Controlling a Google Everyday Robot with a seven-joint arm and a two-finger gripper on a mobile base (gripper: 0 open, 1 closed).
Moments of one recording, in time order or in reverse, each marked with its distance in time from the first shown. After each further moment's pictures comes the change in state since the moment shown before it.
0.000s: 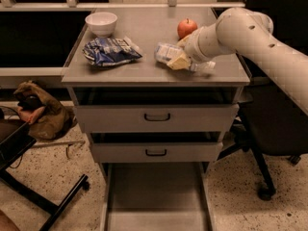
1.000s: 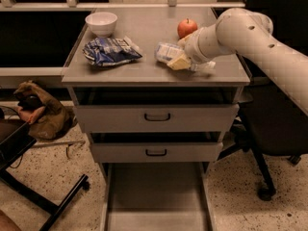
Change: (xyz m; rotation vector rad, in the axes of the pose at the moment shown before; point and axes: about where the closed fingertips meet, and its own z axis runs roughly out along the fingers) arm 0.000 0.000 0.000 0.000 0.000 0.000
